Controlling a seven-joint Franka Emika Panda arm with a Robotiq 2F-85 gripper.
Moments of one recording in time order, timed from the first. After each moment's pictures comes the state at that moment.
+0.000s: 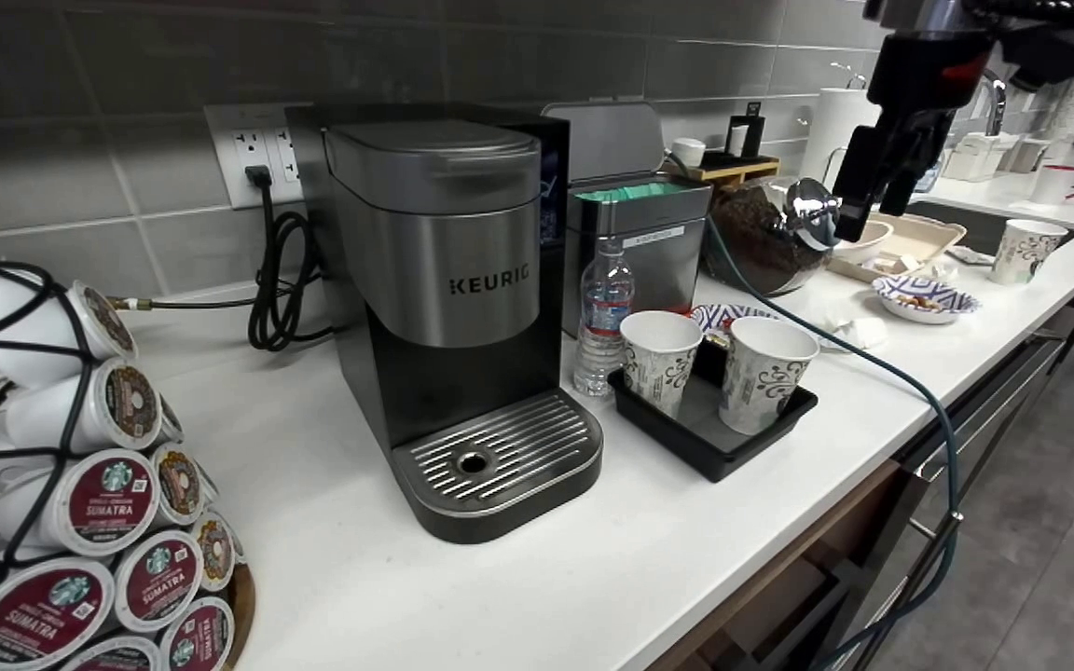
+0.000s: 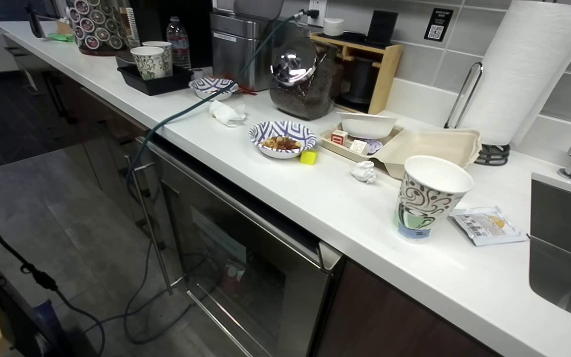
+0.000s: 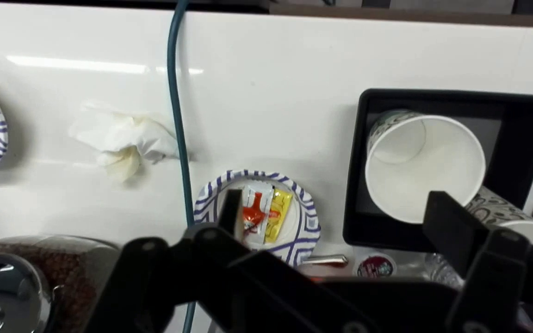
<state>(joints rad) 0.06 -0.01 0.13 -1.96 -0.15 1.99 0.19</state>
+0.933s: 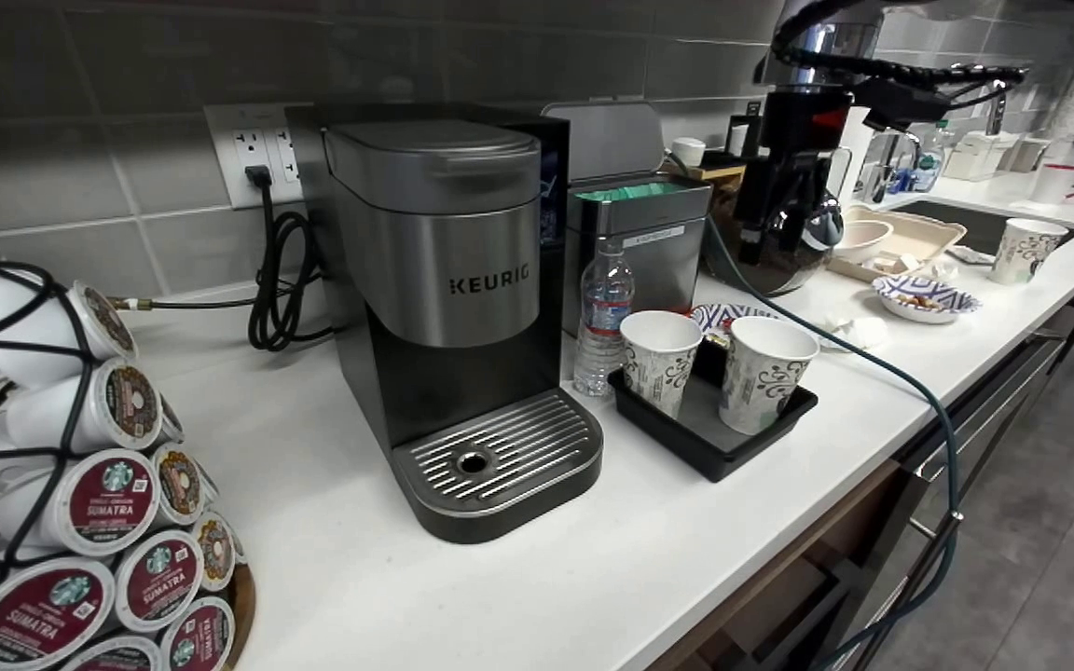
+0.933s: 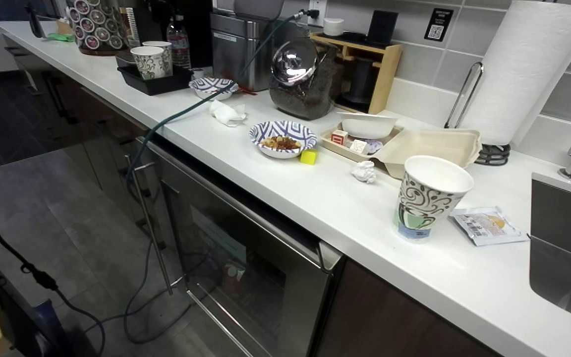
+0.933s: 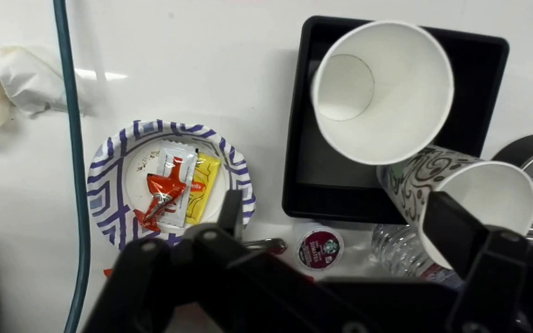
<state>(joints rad) 0.07 0.30 0.11 -1.65 0.02 1.95 0.03</state>
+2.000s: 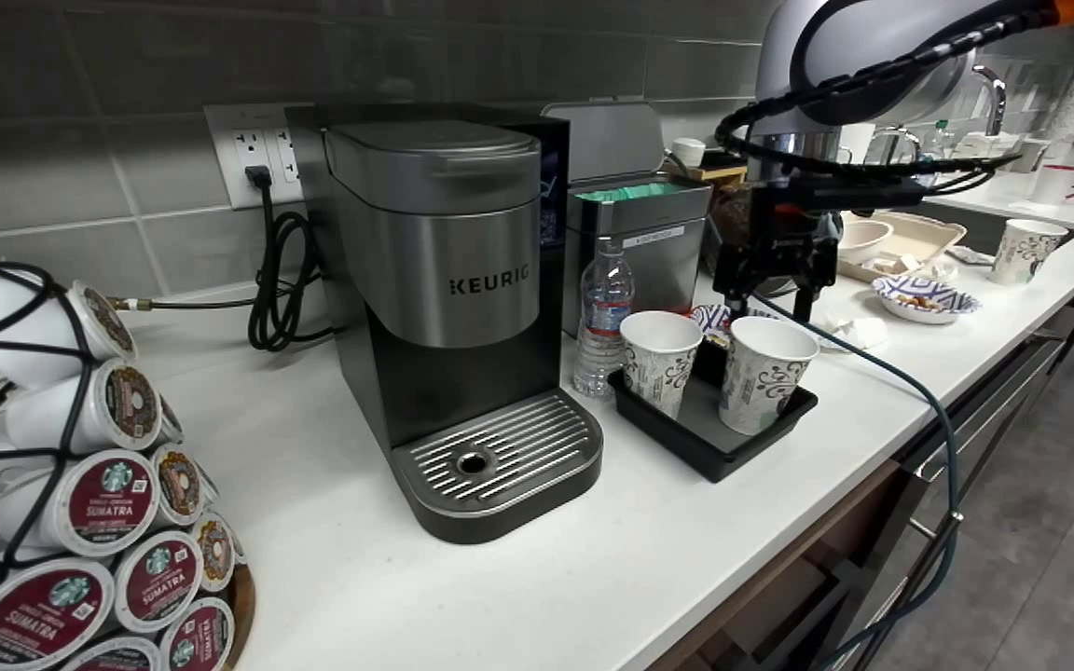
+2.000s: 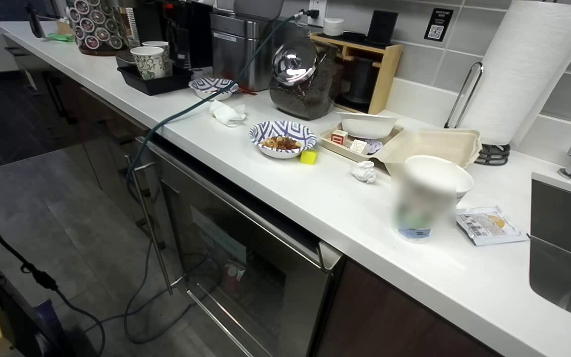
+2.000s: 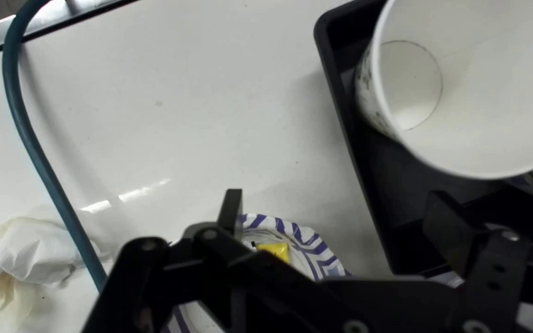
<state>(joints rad) 0.08 0.45 0.03 -1.64 0.06 1.95 0.40</state>
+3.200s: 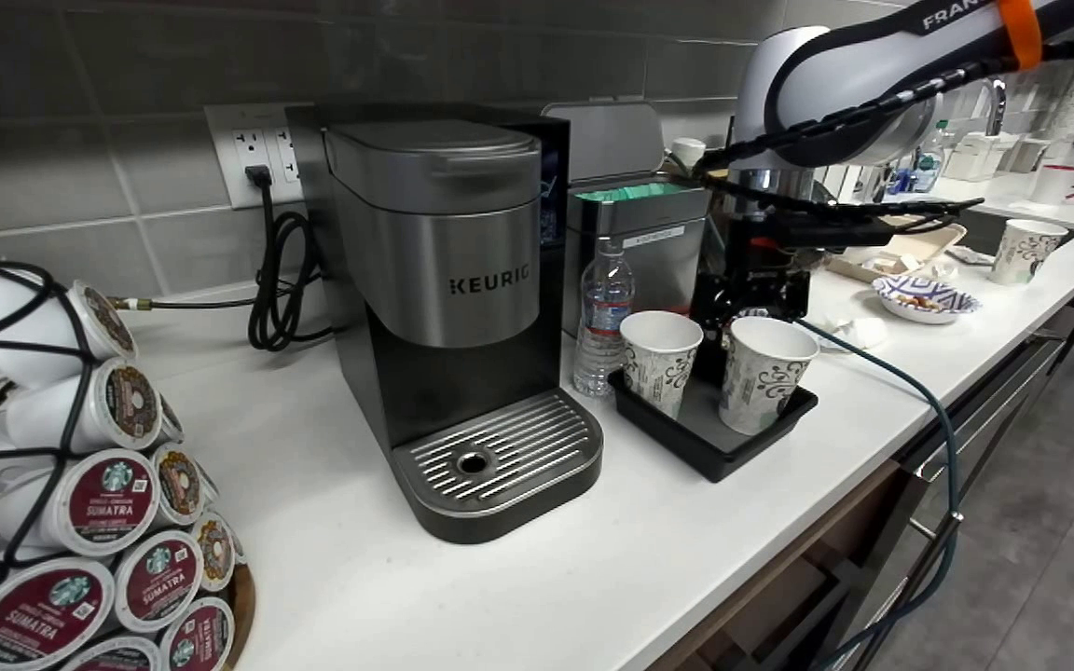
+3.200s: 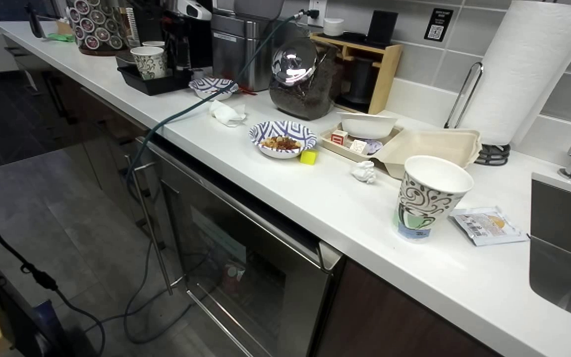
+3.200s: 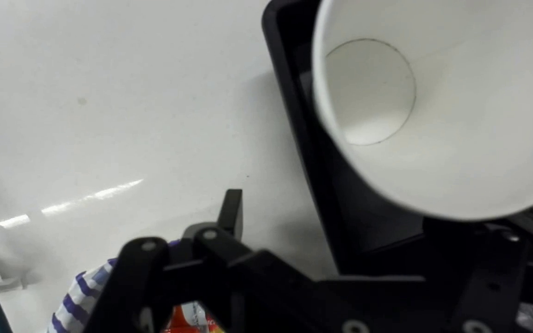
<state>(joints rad) 0.11 0.52 0.04 -1.64 0.10 2.02 0.37</state>
